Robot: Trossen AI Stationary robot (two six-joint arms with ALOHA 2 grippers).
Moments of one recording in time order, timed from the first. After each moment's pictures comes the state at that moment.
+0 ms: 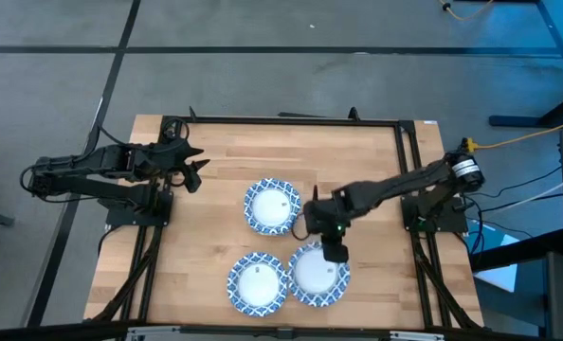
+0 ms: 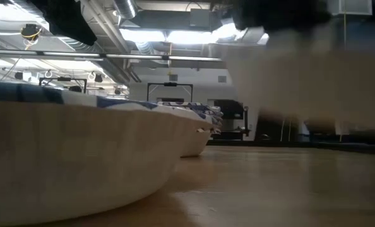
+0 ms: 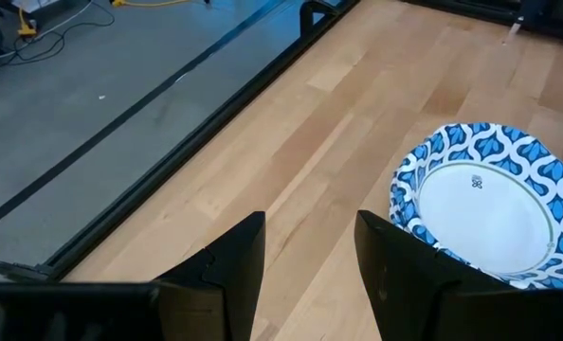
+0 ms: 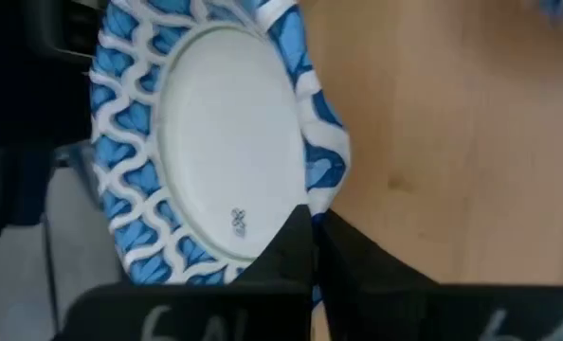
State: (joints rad) left arm 0.06 0.65 0.84 -0.84 -0.50 -0.30; right arm 0.21 1.68 1.26 -0.81 -0.35 0.30
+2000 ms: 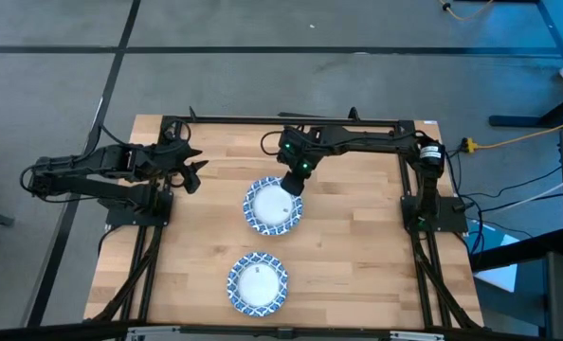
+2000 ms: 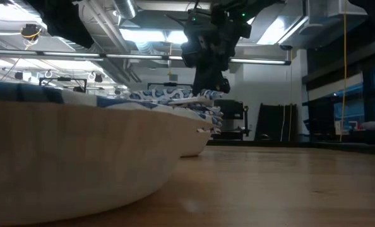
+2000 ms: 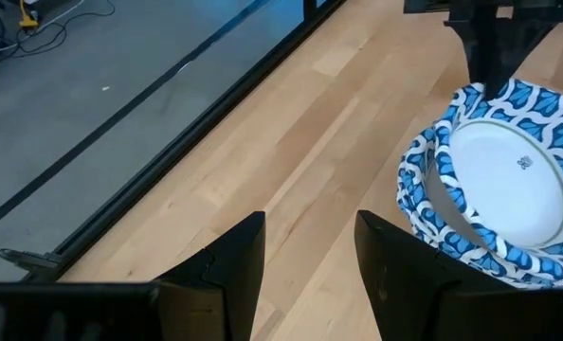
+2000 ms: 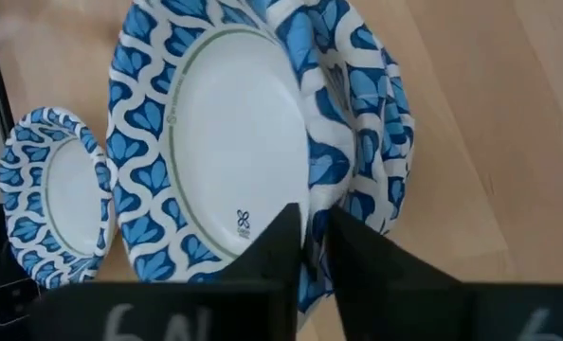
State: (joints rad) left arm 0.06 0.65 0.84 -0.88 -0.50 -0.30; right arm -0.26 1.94 1.59 -0.80 -0.39 0.26
